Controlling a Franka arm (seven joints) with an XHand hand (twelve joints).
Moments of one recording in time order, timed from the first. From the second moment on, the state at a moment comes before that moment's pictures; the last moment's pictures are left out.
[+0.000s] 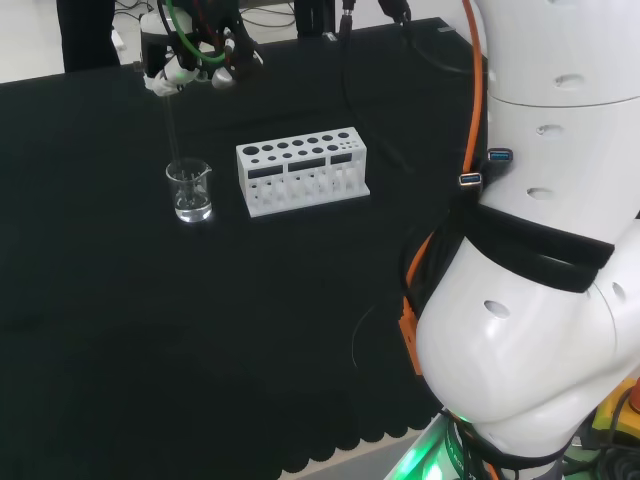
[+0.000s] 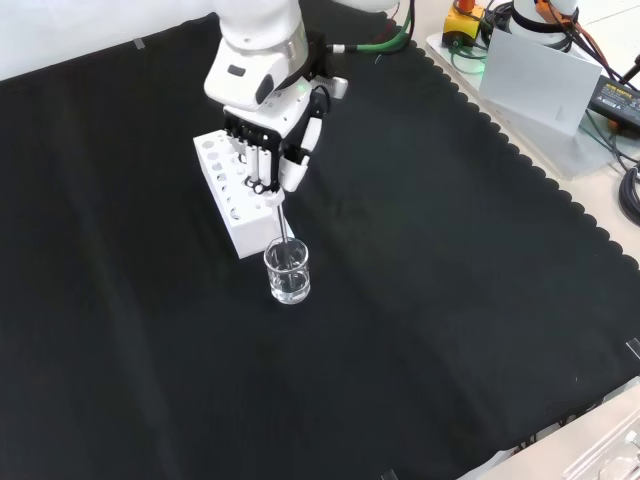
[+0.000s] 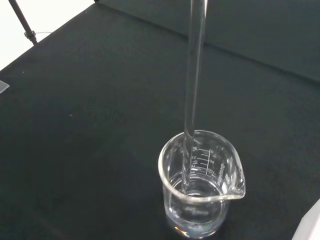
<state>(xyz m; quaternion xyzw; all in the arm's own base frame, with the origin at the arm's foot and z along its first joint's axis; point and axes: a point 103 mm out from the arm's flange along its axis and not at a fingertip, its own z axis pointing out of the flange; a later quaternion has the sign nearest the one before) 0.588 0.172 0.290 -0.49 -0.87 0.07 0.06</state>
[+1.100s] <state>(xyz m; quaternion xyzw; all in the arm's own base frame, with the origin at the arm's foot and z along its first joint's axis) 0.561 0.153 0.284 -0.49 -0.87 0.09 0.07</state>
